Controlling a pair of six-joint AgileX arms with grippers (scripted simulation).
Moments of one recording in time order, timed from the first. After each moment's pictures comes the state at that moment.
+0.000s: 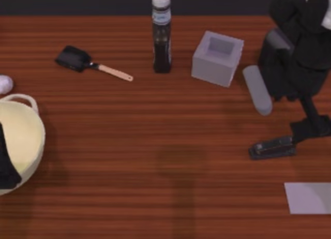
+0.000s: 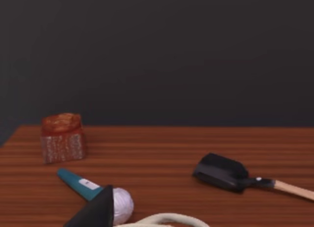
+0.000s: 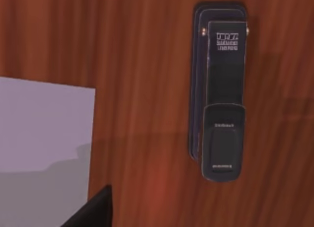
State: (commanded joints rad) left arm 0.00 0.00 0.00 0.00 0.00 0.00; right arm 0.33 1.95 1.53 -1.15 0.00 -1.36
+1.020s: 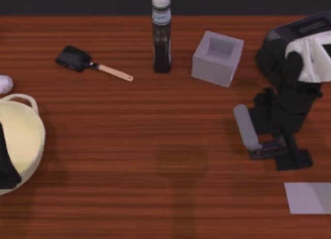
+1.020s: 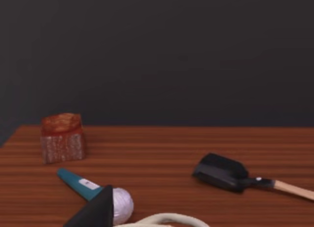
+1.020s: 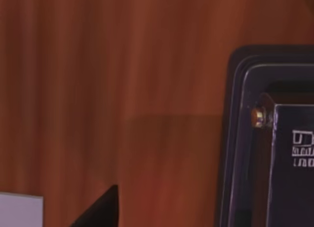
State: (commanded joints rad) left arm 0.00 0.00 0.00 0.00 0.00 0.00; right arm 0.34 2.09 1.30 -0.79 0.00 -1.35
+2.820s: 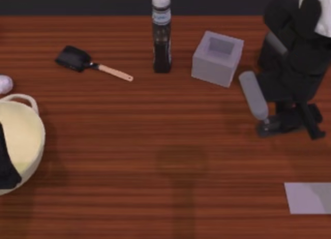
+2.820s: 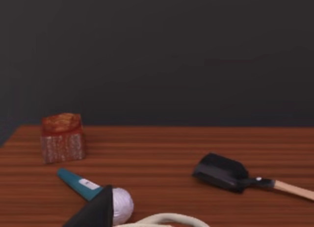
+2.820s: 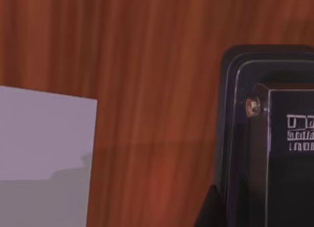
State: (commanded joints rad) left arm 0.00 0.00 0.00 0.00 0.00 0.00; right arm 0.35 1.97 1.52 -1.13 0.00 -1.36
